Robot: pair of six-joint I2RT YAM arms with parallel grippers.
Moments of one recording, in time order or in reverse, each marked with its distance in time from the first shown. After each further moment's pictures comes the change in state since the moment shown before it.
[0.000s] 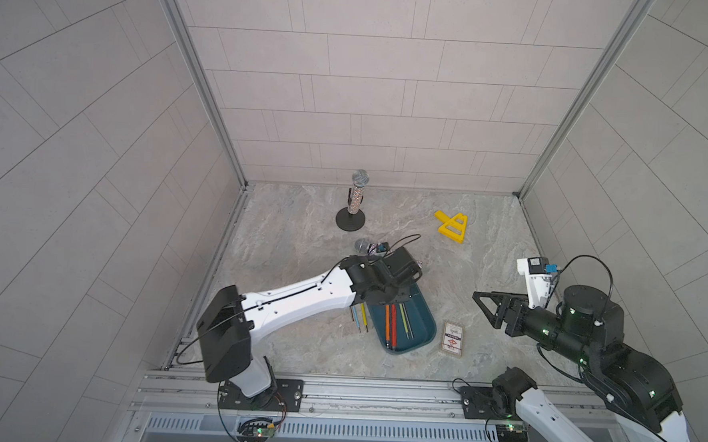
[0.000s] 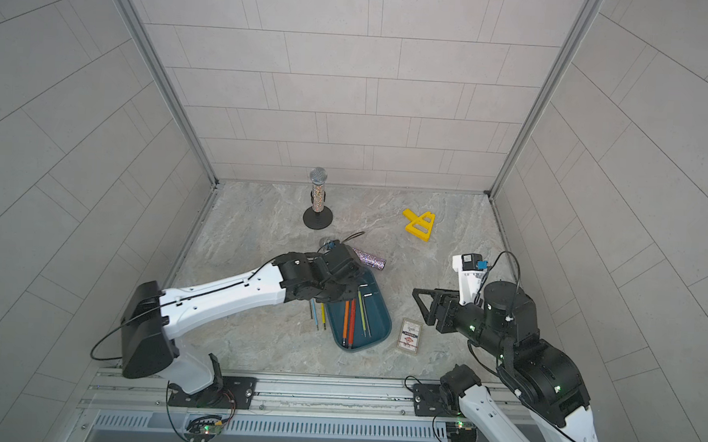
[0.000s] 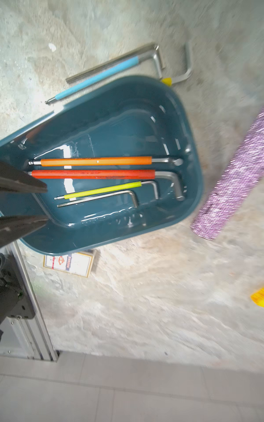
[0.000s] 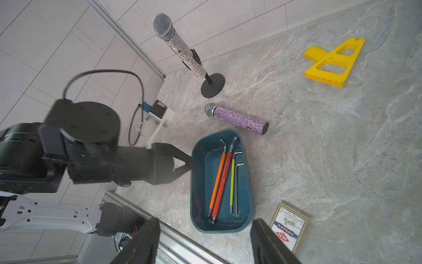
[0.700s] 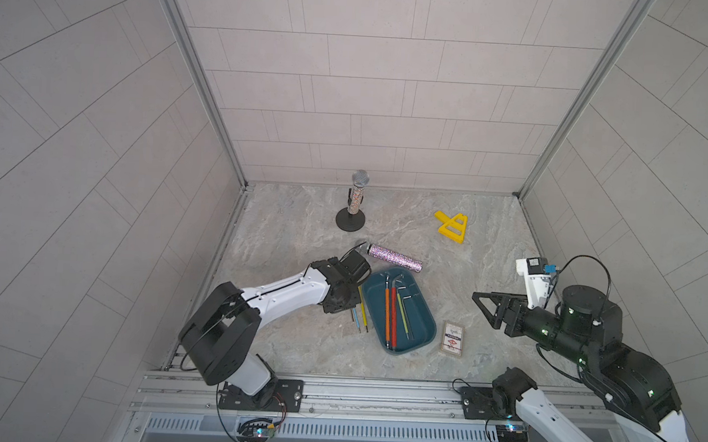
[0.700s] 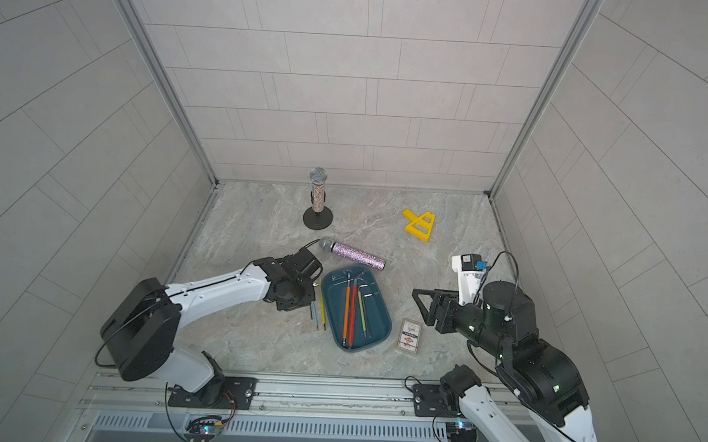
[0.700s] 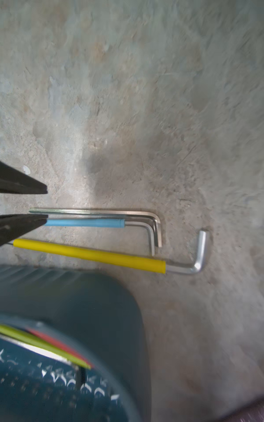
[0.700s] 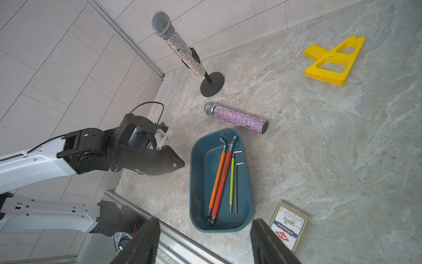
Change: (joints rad) left arm 0.283 0.030 -0.388 0.095 0.111 0.069; right arm 0.000 0.001 -0.008 0.000 0.000 0.000
